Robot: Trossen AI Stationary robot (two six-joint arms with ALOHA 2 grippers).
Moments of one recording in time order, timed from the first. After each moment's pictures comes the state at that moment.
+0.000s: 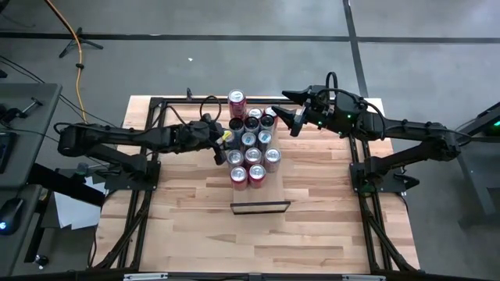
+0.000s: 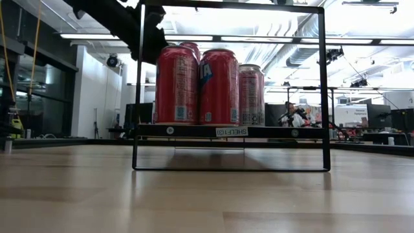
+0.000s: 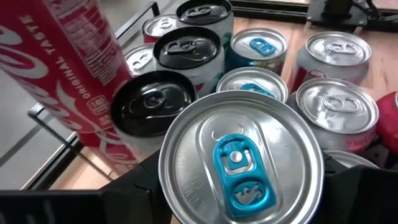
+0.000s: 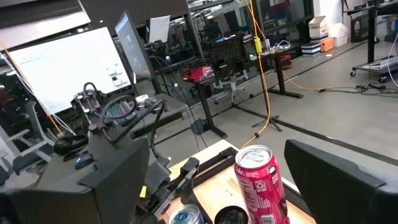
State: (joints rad) left arm 0.12 1.20 0.78 -0.10 -0.32 -0.06; right arm -0.12 1.16 1.16 0.02 0.30 0.29
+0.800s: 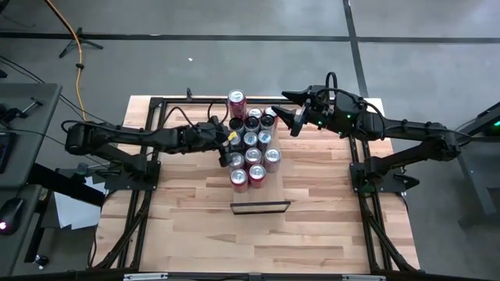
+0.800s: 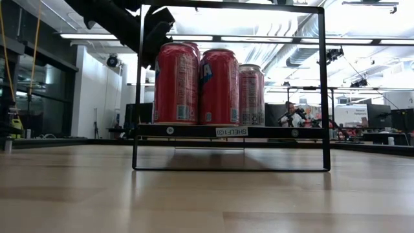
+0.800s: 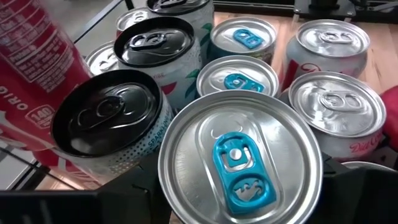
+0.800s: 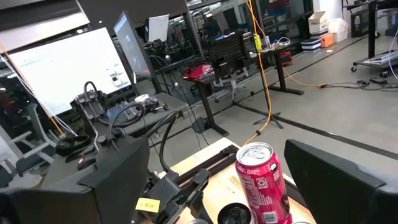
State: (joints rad) left arm 0.13 1.31 0.78 0.01 -0.26 -0.02; right arm -0.12 1.16 1.16 0.01 0.30 0.31
